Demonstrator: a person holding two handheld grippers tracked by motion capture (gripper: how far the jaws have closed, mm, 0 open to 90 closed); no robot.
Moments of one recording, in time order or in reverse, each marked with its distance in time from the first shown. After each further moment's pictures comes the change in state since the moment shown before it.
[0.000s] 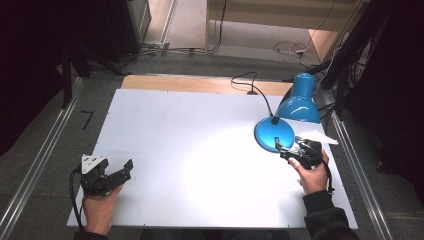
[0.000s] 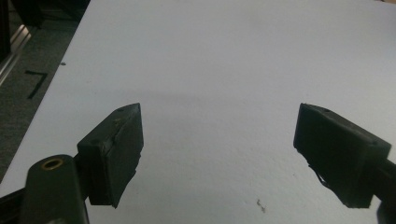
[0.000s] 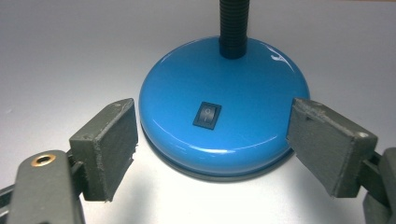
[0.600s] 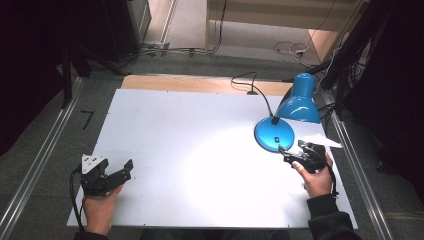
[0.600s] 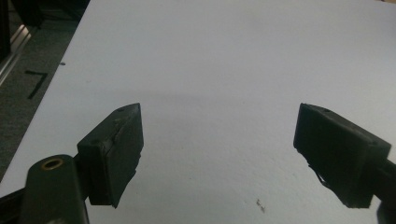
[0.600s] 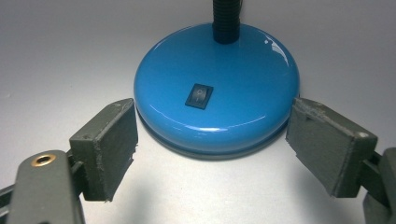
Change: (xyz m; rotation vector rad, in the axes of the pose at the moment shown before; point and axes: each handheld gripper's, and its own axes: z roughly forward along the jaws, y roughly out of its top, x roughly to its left) left arm 0.000 0.000 0.000 -0.001 0.000 0.000; right arm -0.005 -0.007 -0.009 0.020 -0.002 -0.001
